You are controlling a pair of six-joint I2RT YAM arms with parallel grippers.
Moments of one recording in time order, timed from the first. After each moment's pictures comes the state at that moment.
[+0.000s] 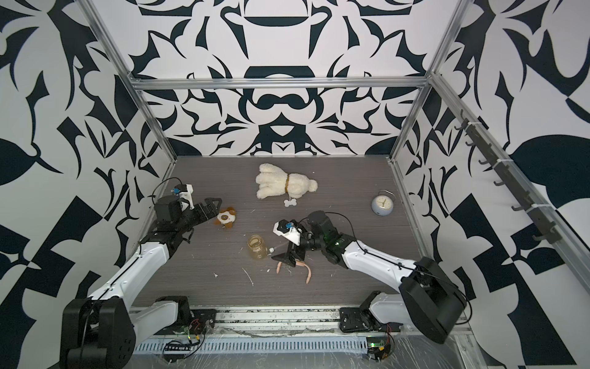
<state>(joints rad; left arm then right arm) -0.03 1.11 0.59 -0.01 0.34 -0.49 0.71 1.32 0.65 0.10 -0.63 -0.34</state>
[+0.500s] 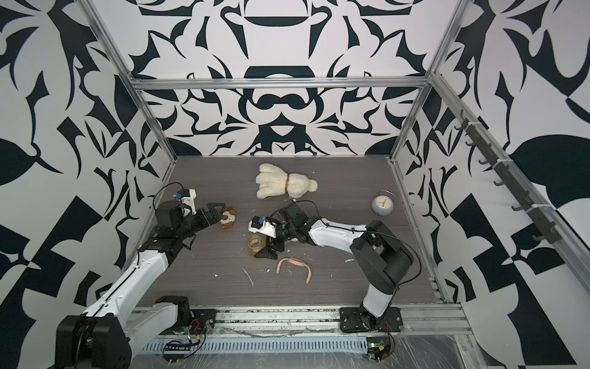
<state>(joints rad) -0.07 1.02 0.56 -0.06 0.37 -0.54 0.78 1.73 0.99 -0.03 -0.69 -0.46</state>
